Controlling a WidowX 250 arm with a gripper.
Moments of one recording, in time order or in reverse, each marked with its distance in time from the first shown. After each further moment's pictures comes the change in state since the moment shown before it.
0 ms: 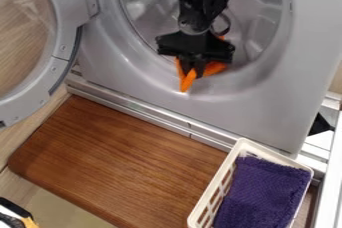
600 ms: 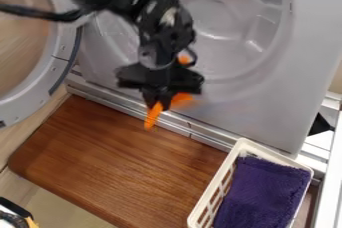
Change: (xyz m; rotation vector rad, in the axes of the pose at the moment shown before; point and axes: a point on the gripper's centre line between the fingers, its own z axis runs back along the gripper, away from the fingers) arm -0.070 0.032 0.028 0.053 0.034 0.099
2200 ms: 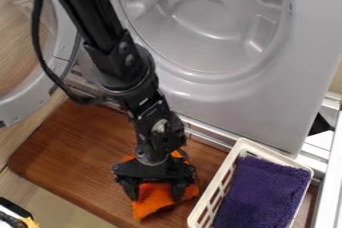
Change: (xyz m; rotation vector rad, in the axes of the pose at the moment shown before) arm -0.099 -0.002 -0.072 -0.009 0.232 0.076
